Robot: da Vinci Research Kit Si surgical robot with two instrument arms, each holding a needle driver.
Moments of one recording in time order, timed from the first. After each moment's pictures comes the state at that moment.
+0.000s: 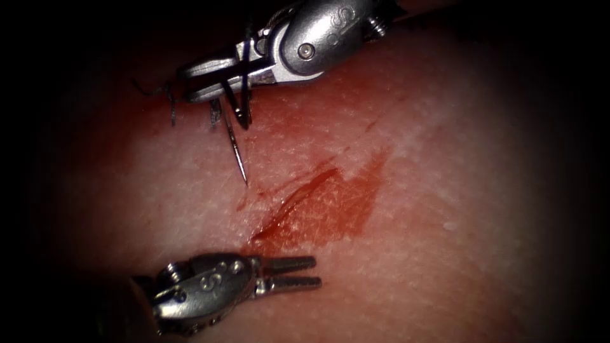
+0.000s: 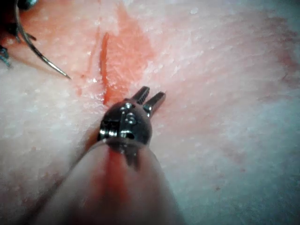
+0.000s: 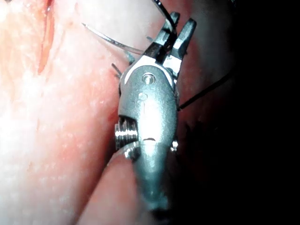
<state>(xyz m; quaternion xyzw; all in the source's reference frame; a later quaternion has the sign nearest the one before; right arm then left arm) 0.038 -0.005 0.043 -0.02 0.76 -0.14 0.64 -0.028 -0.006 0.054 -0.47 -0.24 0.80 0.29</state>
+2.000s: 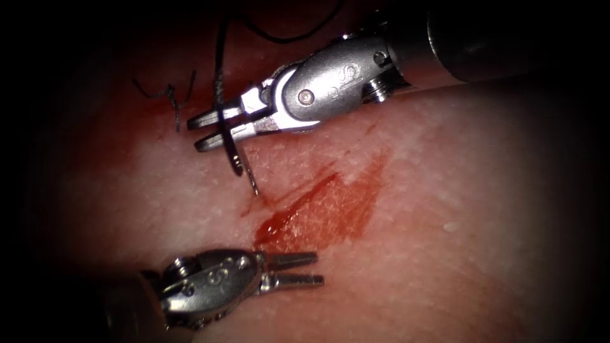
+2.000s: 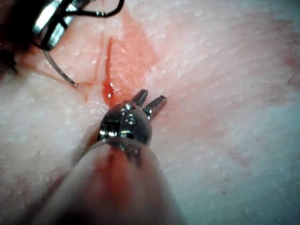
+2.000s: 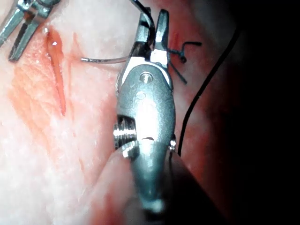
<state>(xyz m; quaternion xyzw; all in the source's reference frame) 0.038 -0.008 0.047 0.09 0.69 -0.14 0.71 -0.027 -0.007 0.057 -0.43 -0.23 0.81 0.32</state>
